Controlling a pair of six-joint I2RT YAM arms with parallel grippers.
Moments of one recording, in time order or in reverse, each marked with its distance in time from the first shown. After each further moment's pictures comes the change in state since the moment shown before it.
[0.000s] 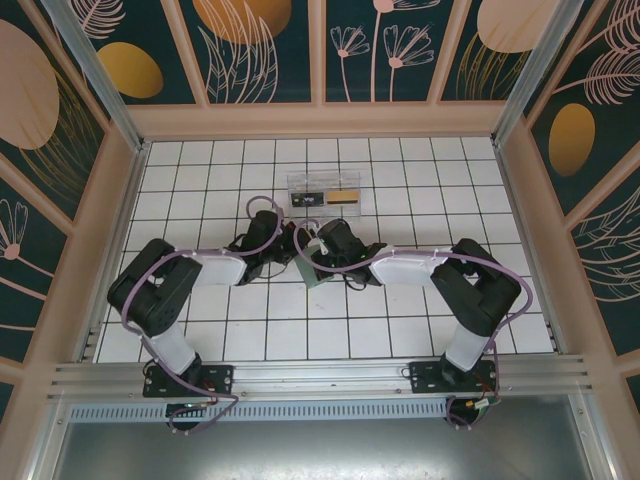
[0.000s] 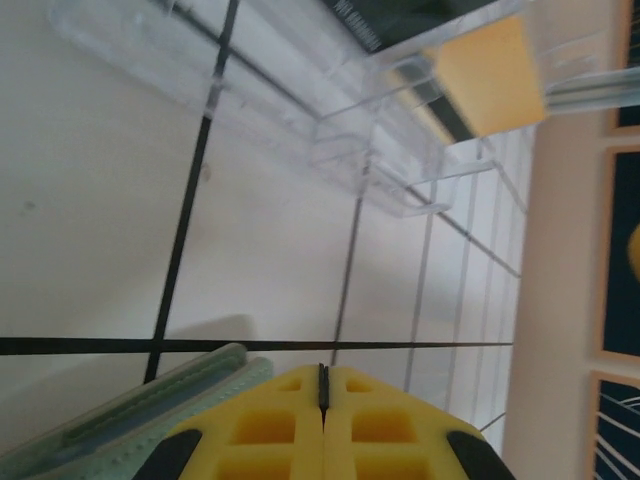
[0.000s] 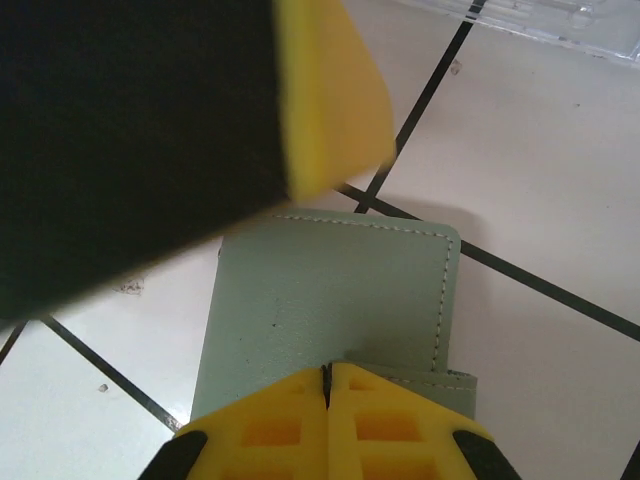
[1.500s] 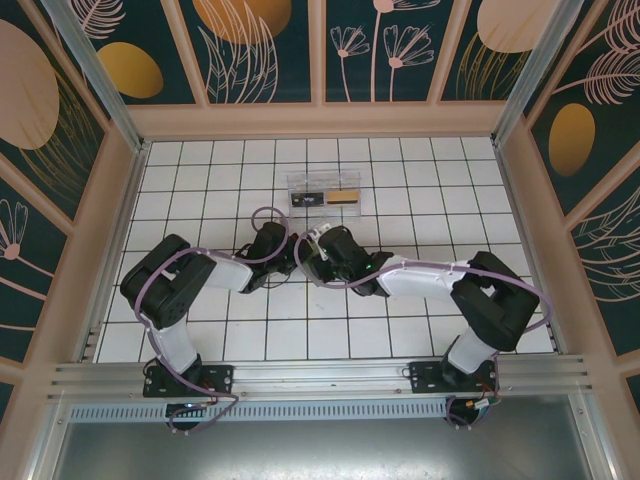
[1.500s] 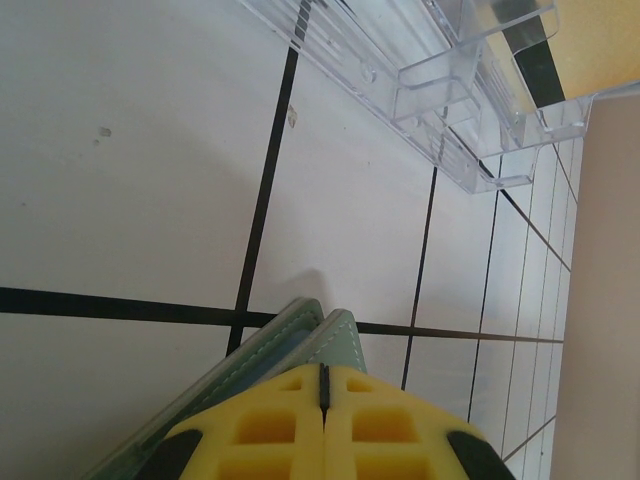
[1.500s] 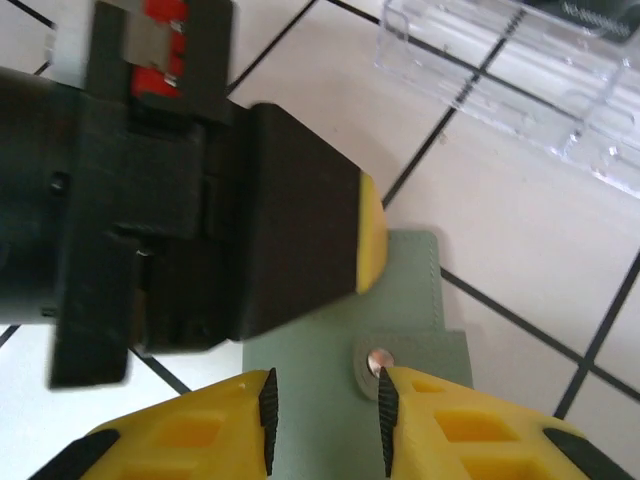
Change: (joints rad) left arm -0.037 0.059 -0.059 0.086 -0.050 0.008; right arm 0.070 -0.112 -0.055 0.018 0.145 -0.142
